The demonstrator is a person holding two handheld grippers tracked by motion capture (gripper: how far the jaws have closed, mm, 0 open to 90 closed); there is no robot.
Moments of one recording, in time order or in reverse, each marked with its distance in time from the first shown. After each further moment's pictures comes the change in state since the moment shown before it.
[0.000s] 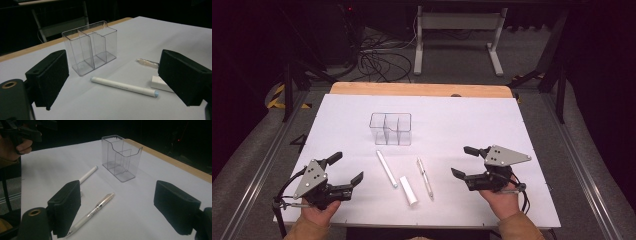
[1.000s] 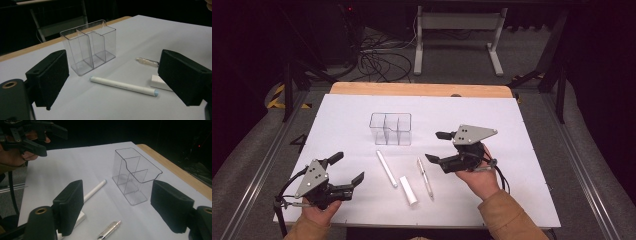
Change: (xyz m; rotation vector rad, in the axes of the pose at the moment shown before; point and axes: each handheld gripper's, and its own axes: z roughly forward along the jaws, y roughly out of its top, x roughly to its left) left arm 0.000 0.000 0.002 0.007 -0.008 0.010; right arm 0.001 0.058 0.060 0.060 0.103 -0.103
